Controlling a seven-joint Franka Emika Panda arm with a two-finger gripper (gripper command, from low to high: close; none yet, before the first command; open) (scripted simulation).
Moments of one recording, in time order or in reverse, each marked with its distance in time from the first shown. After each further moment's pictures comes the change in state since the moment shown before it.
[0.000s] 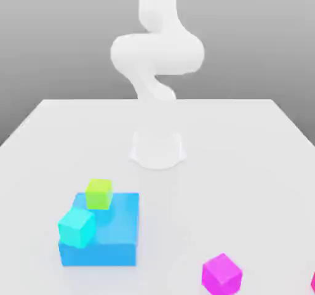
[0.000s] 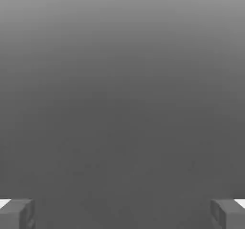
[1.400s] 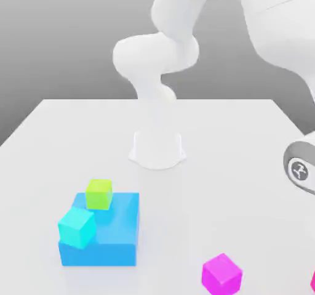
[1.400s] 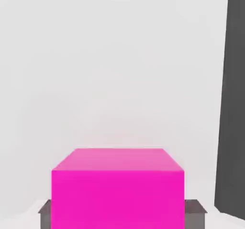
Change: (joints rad) arm 0.475 1.316 0.062 0.247 -0.063 0.326 -0.956
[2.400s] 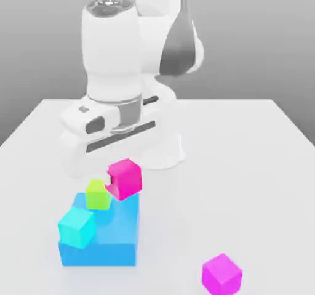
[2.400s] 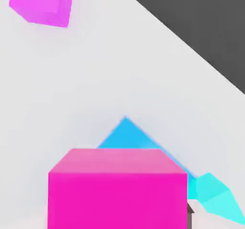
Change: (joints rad) arm -0.545 -0.942 -0.312 -0.712 -0.088 -0.232 0.267
